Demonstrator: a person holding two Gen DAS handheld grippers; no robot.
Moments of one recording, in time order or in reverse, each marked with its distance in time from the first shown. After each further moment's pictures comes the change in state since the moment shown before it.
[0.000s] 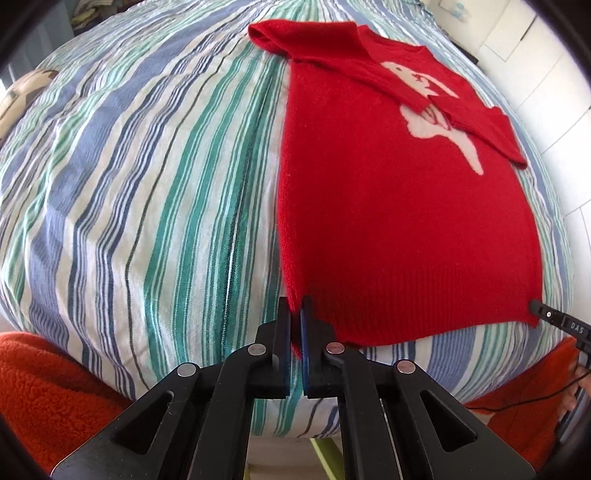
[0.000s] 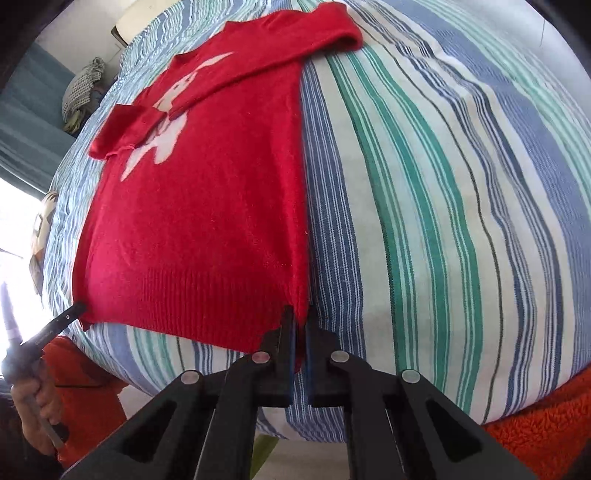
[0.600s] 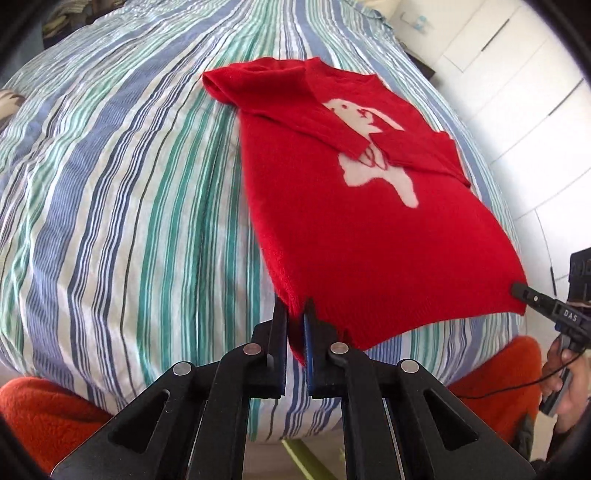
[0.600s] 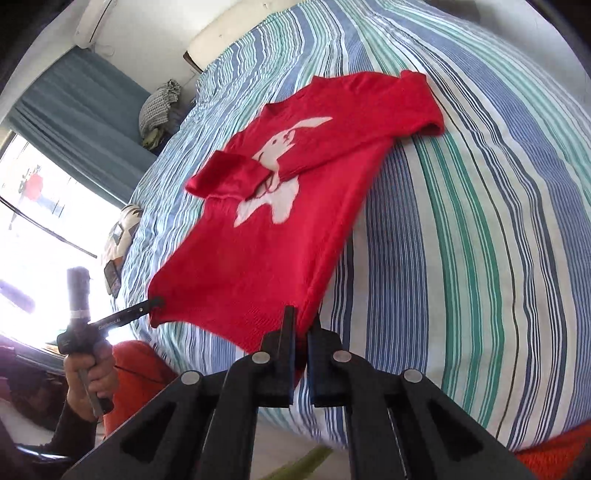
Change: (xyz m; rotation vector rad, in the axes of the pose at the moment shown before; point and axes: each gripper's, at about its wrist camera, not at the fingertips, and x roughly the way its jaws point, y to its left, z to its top) left arm -0.059 -0.007 0.019 0.061 -0.036 -0.202; right arm -0.076 0.018 0.018 -0.096 -0.116 0.304
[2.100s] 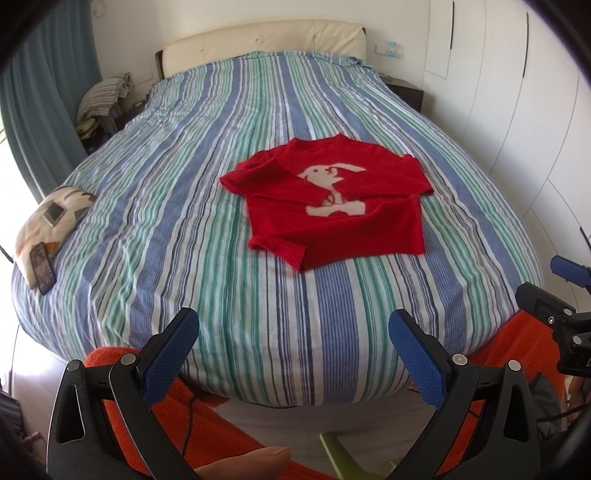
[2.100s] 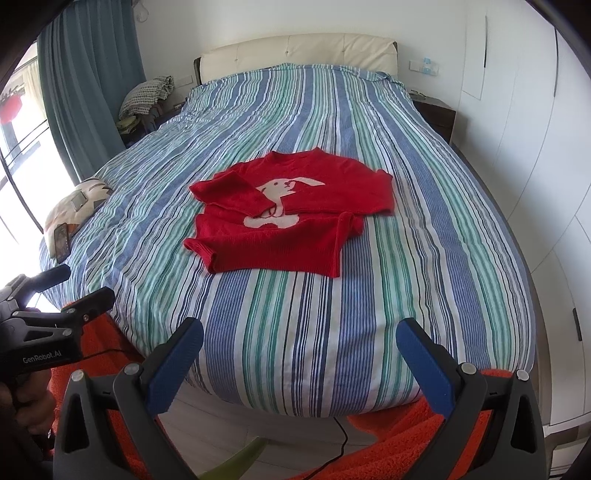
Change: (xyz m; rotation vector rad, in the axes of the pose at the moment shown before) left arm -0.126 -0.116 -0.067 0.186 -0.288 0.283; right arm -0.103 0.152 -0.091 -0.257 -0.240 -0.410
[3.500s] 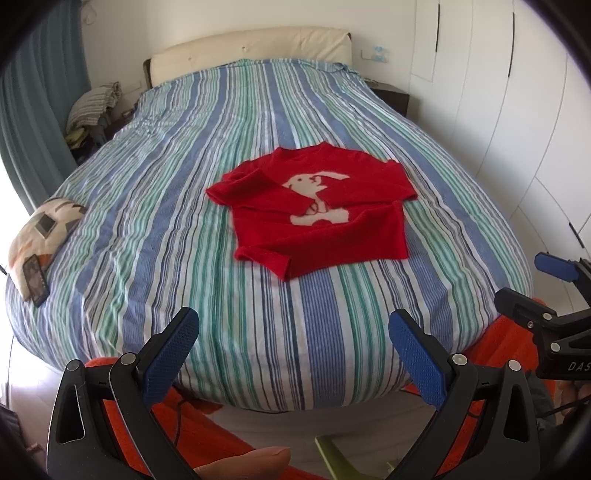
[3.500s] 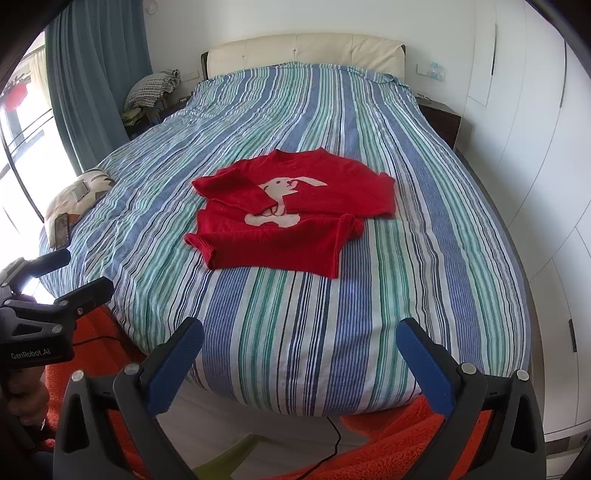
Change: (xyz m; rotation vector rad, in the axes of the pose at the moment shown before) left arm -0.009 -0.009 0.006 0.031 -0.024 -0.040; right arm -0.003 0.001 0.002 -0.045 0.007 -0.003
